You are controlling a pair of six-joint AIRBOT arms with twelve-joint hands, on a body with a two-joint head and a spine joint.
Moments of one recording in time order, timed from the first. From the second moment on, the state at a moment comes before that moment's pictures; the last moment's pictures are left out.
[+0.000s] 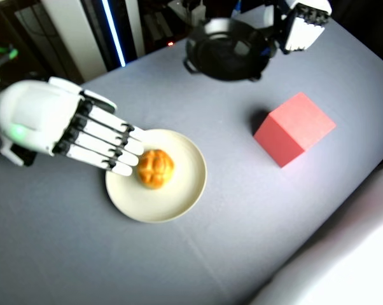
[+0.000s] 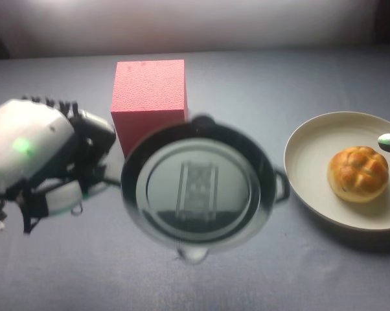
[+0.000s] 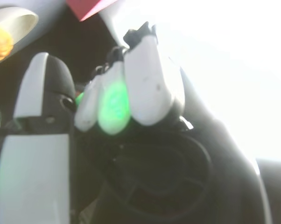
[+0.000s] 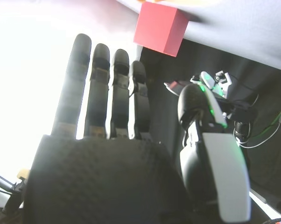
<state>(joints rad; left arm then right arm) 0.90 -0.93 0.96 -0.20 -1.18 0.93 -1.21 -0.84 1.02 0.12 1.28 -0.78</state>
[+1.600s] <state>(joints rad) 0.98 -0.89 0.91 -0.27 -1.05 1.02 -1.21 -0.84 1.02 0.12 1.28 -0.78</state>
